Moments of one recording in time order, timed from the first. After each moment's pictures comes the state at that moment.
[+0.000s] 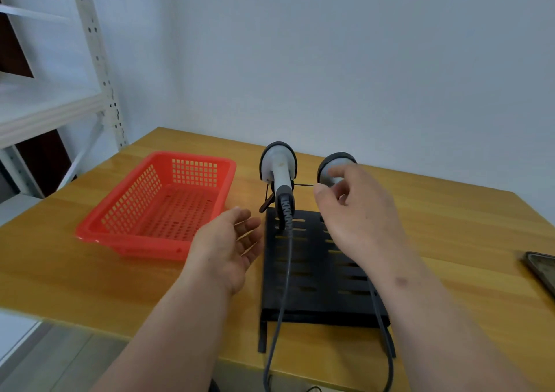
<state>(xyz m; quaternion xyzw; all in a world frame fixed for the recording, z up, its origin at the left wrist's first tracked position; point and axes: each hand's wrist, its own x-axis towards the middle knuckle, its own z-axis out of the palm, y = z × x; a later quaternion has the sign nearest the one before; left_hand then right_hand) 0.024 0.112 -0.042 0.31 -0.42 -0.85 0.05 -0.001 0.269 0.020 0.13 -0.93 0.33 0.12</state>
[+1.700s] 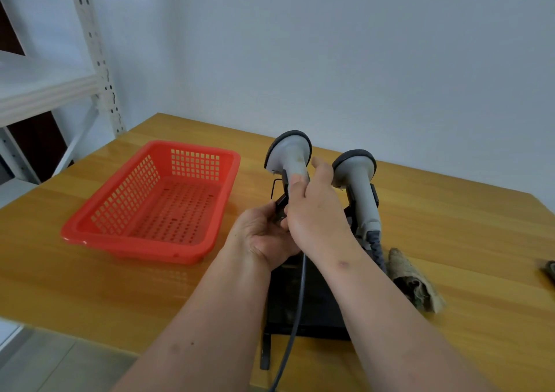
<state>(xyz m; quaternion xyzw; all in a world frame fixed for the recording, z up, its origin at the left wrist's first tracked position) -0.065 0.111 -0.091 0.22 -0.06 -0.96 -0.19 -0.032 0.203 -0.014 0.09 -0.87 0.48 0.02</state>
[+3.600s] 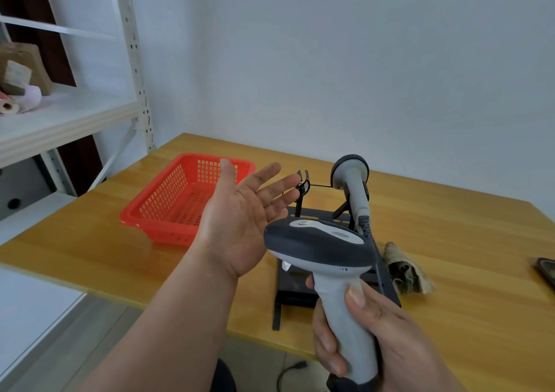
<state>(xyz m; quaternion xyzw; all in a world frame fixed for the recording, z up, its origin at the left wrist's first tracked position) 0.058 0.104 -0.007 0.03 -0.45 -0.89 0.04 0.103 0.310 -0.040 0.17 -0.50 0.77 -0.36</state>
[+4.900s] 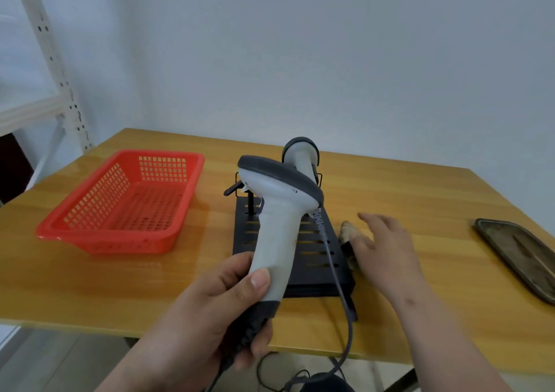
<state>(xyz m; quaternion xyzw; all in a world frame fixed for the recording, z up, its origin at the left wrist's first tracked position) 0.128 0.148 -0.039 -0.06 -0.56 -0.82 -0.14 0.000 0.383 -0.067 -0.02 -0.97 0.23 0.09</state>
